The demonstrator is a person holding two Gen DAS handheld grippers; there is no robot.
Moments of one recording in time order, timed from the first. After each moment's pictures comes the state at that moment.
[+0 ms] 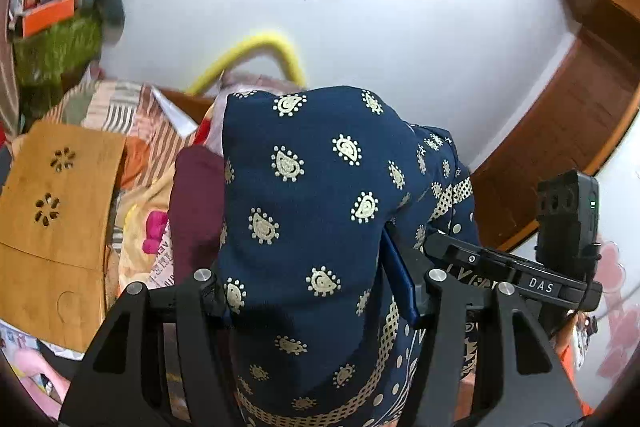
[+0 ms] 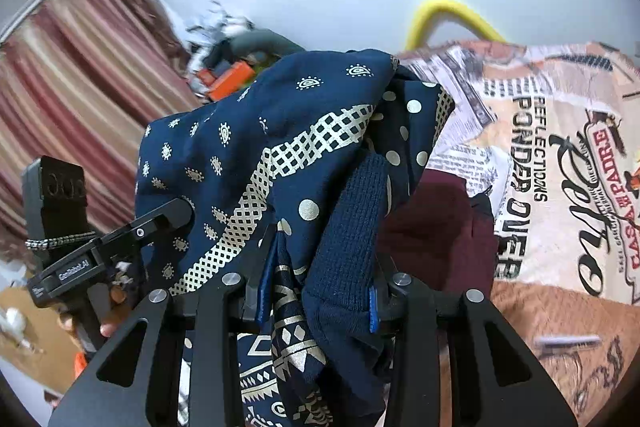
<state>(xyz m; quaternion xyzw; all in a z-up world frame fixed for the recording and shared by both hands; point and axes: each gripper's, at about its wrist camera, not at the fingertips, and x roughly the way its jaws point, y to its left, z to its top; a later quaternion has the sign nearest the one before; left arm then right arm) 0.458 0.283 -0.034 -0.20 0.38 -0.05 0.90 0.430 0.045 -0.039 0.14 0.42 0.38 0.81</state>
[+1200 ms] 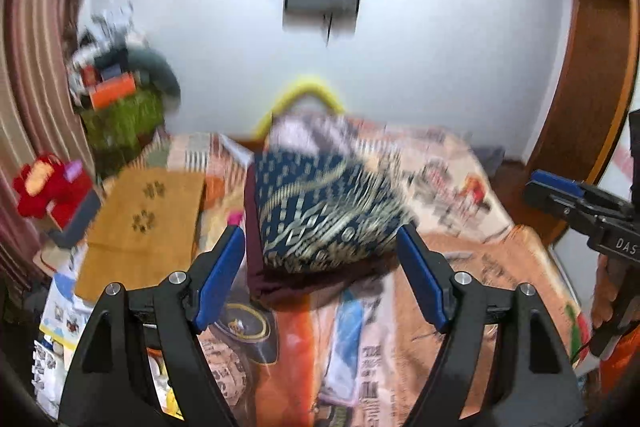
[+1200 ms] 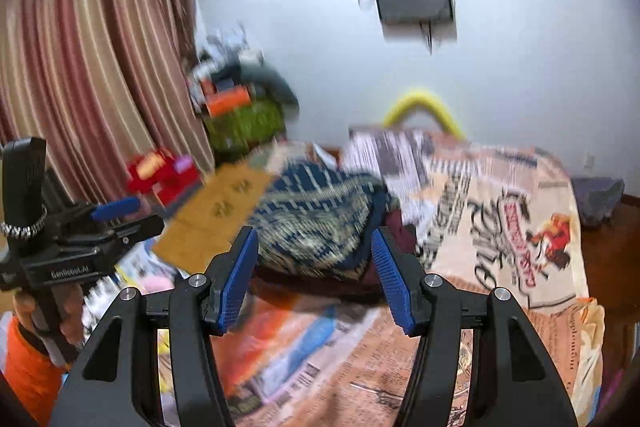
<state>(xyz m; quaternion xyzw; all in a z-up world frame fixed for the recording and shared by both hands) 0.218 0.168 0.049 -0.06 0.28 0.07 0.96 0.215 -0.013 0.055 0.01 0.24 0.33 0.91</state>
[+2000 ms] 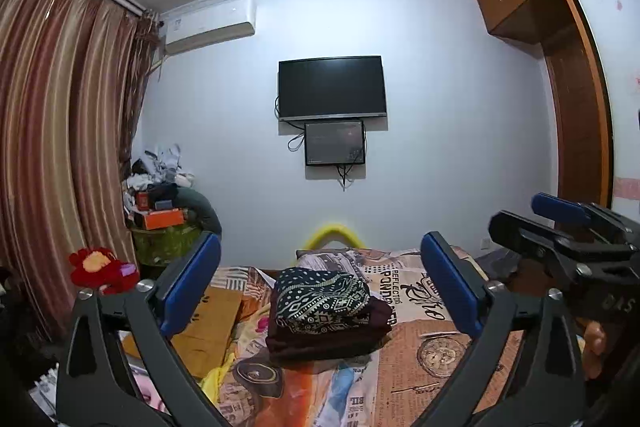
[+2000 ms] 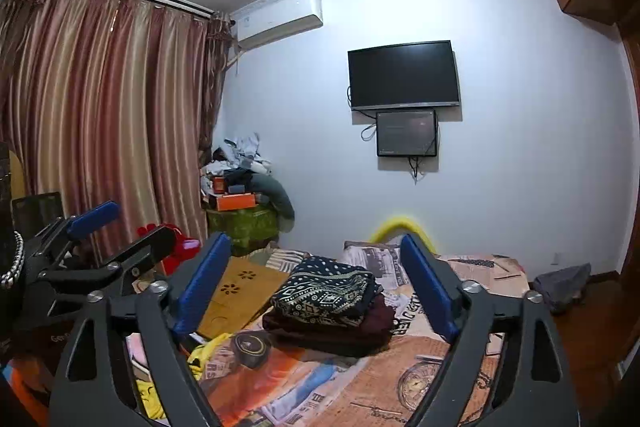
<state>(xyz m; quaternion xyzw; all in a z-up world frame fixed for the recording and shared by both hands) 0.033 0.049 0.091 0.01 0.03 0.14 0.99 0.046 -0.030 0.085 0.01 0.02 0.29 0.96</state>
